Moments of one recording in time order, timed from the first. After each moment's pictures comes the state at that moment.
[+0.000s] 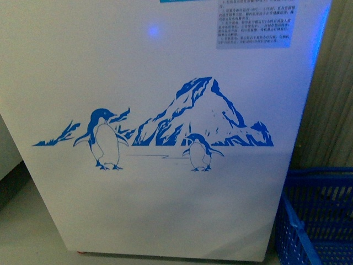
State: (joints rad) left arm 0.00 0.00 0.01 0.00 0.00 0.00; right arm -0.34 2.36 0.78 0.51 0.16 -0.04
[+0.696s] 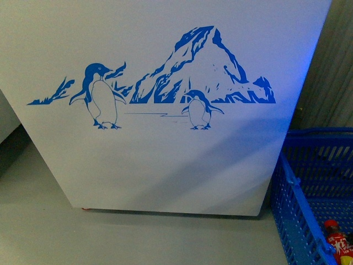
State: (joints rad) left arm 0.00 0.00 0.01 0.00 0.00 0.00; right arm -0.30 2.89 1.16 0.44 0.15 -0.03
